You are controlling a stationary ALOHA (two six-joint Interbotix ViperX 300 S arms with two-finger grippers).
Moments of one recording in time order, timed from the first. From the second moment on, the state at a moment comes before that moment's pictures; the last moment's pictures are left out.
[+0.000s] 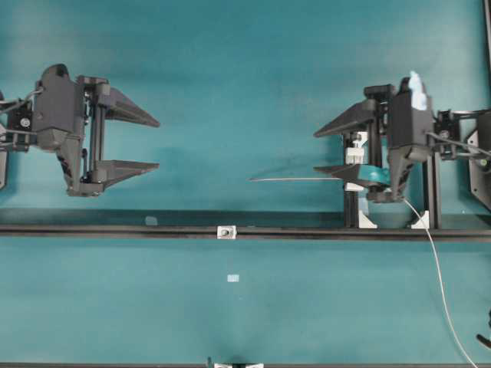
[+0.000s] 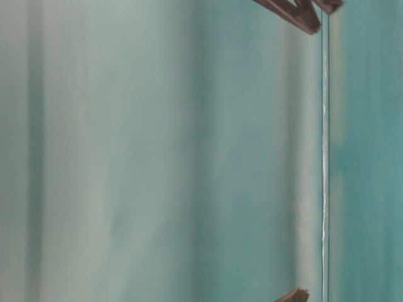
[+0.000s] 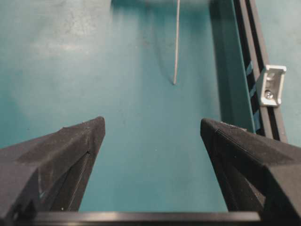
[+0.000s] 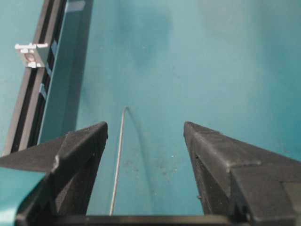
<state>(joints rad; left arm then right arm) 0.00 -0.36 1.15 -0.03 -0.40 -0.01 0.01 -0.31 1.10 0.01 -0.36 0.17</state>
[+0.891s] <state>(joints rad) 0.00 -0.22 1.12 -0.03 -0.40 -0.02 0.01 -0.03 0.97 0.00 -0.36 0.26</state>
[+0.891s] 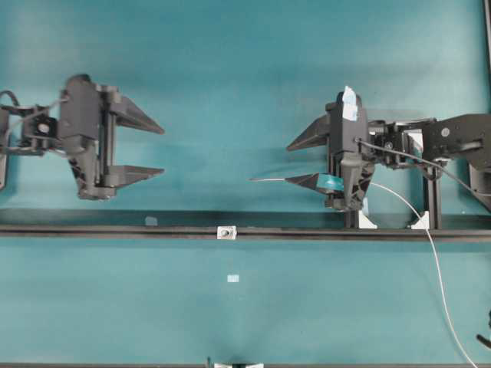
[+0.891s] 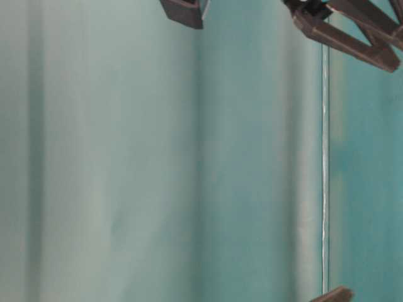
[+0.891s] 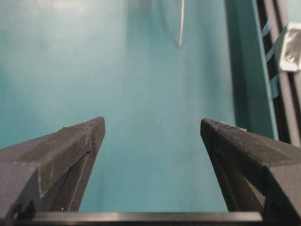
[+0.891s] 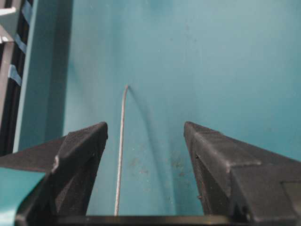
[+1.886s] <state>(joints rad) 0.00 -0.13 1.06 -0.04 -0.40 -0.01 -0.01 0.11 0.91 0.00 -0.37 0.31</state>
